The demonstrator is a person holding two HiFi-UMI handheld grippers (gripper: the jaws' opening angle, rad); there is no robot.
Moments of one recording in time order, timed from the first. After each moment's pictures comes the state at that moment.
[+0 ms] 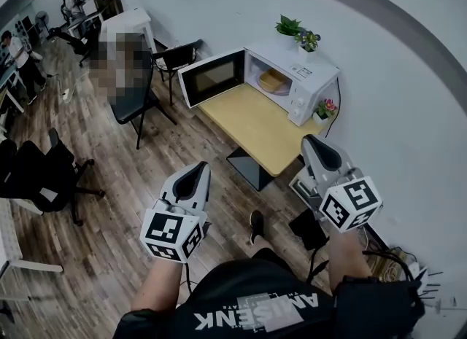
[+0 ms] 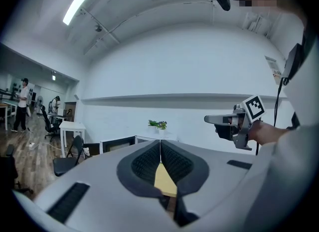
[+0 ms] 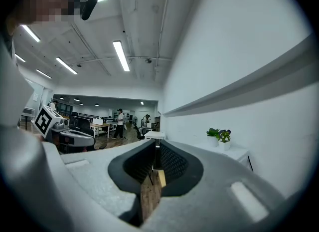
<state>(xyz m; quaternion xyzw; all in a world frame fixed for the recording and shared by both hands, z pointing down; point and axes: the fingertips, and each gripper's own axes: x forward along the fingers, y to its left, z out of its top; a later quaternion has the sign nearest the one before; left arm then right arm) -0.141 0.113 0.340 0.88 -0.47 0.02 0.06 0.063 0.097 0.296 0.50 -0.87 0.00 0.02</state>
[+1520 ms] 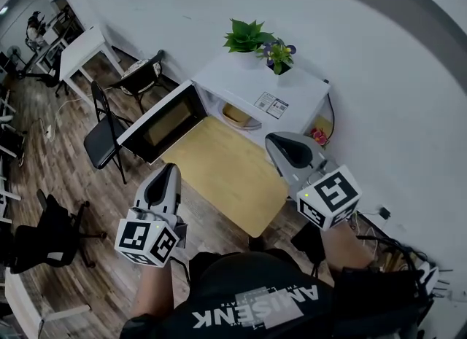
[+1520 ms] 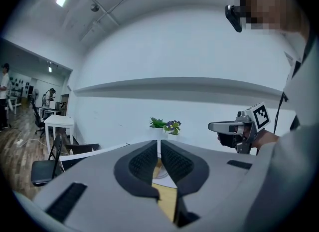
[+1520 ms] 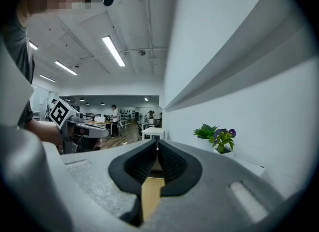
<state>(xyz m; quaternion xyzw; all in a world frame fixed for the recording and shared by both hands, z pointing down) -0.006 -0.215 0.339 0.88 -0.46 0.03 0.09 0.183 -0.208 0.319 0.46 -0.89 0.02 0.04</state>
